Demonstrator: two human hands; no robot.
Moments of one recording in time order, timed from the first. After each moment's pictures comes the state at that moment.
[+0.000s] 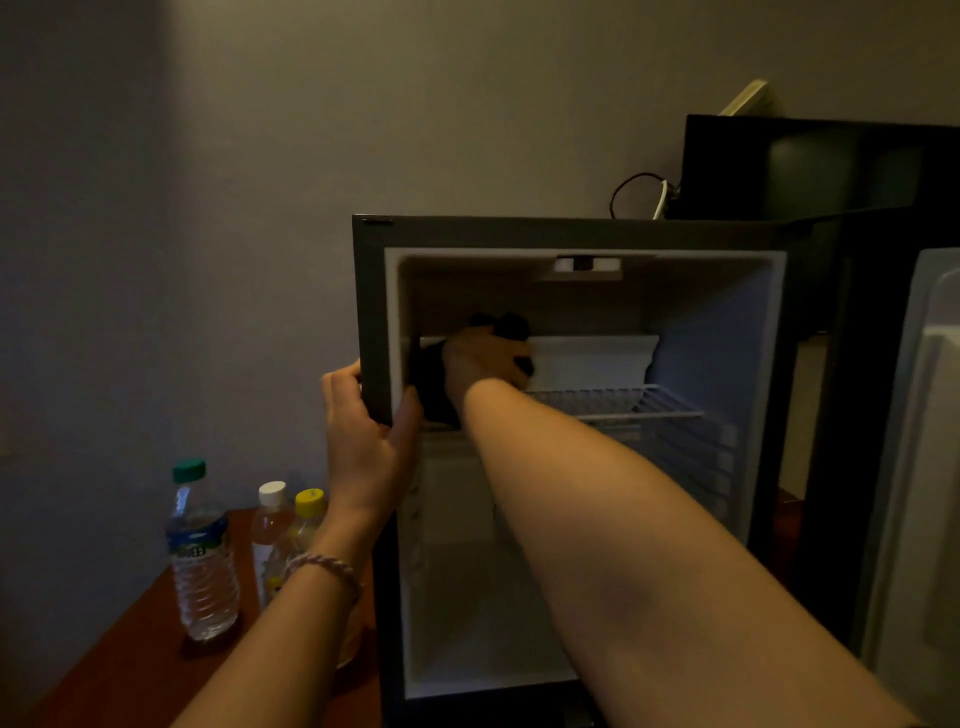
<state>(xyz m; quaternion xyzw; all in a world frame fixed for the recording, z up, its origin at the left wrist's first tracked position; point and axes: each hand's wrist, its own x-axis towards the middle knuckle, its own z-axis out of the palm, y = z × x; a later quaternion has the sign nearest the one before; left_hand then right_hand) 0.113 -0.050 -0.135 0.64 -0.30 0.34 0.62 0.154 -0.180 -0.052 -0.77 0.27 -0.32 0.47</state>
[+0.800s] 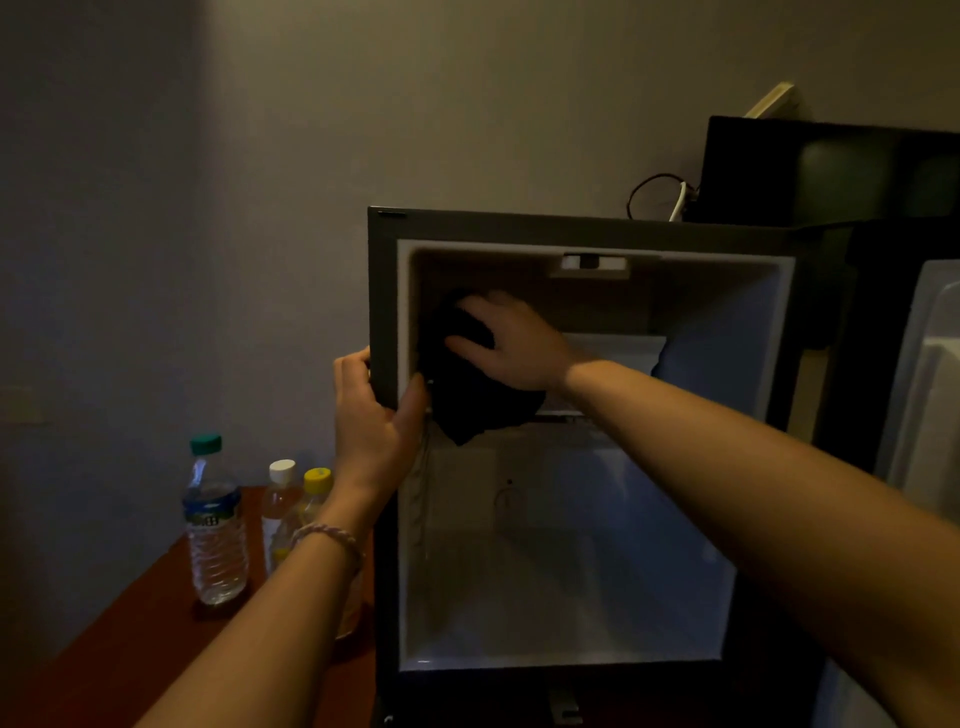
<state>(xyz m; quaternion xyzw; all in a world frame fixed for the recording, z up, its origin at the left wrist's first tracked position) 0.109 -0.050 -0.135 0.64 -0.30 0.33 0.63 0.090 -0.236 -0.037 -0.93 -0.16 -0.32 0.09</state>
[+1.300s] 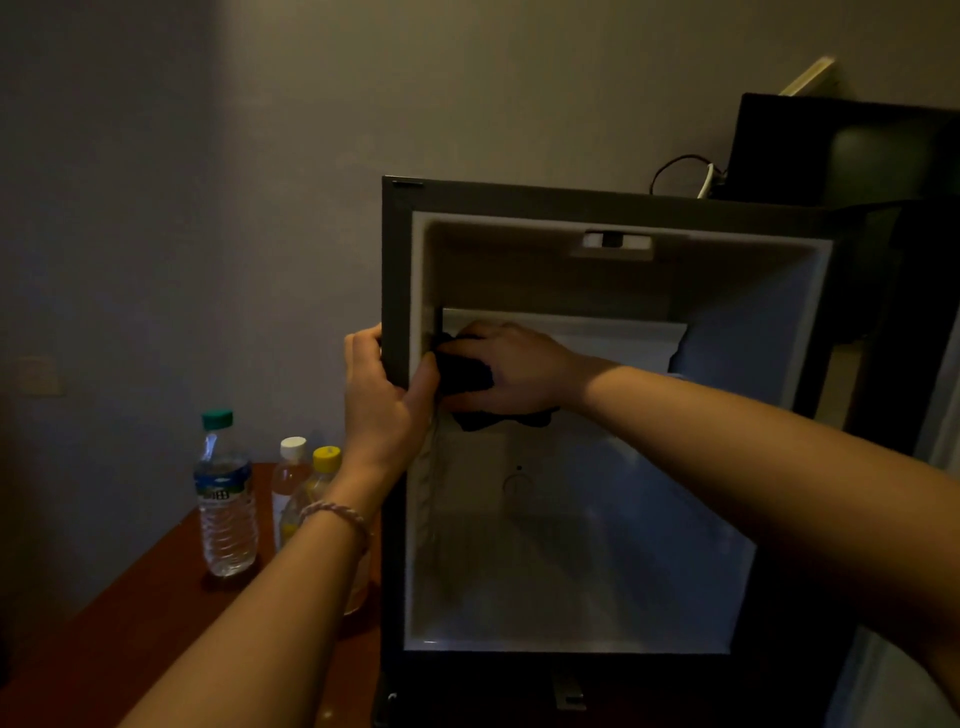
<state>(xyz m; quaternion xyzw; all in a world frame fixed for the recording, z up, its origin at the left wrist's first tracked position) 0.115 -0.050 -0.136 0.63 -0.29 0.34 0.63 0.100 -0.233 -0.063 -0.95 -0.21 -0.22 -0.05</state>
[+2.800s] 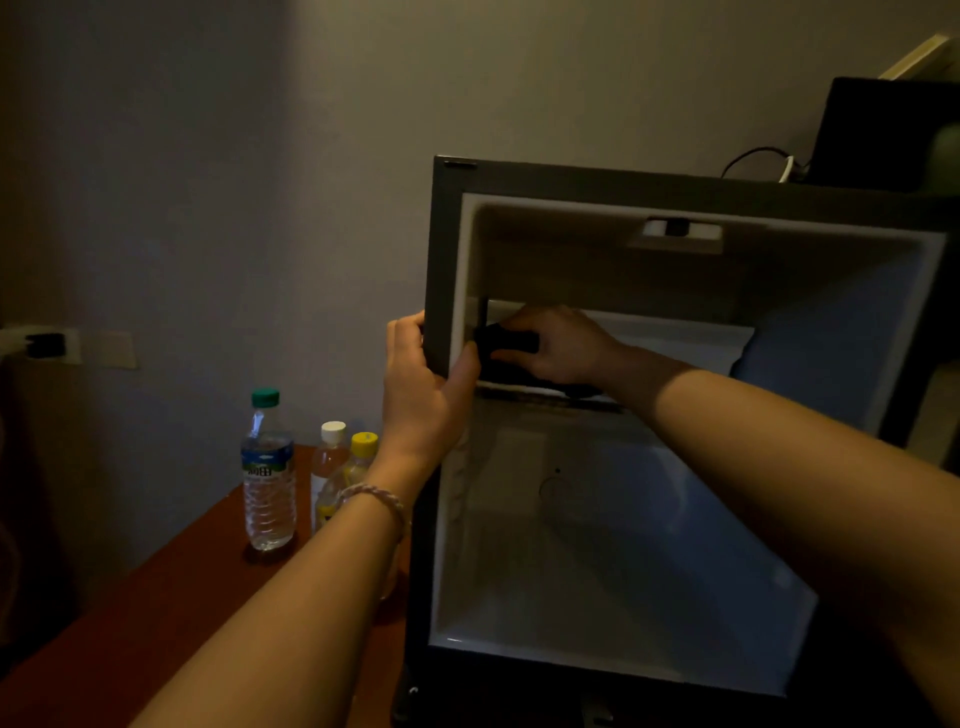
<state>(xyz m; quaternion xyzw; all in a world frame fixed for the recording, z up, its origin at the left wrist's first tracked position) 0.117 -0.052 -0.138 0.63 -0.29 0.34 0.63 0.127 -0.244 -0.057 -0.94 -0.22 -0.25 0.06</state>
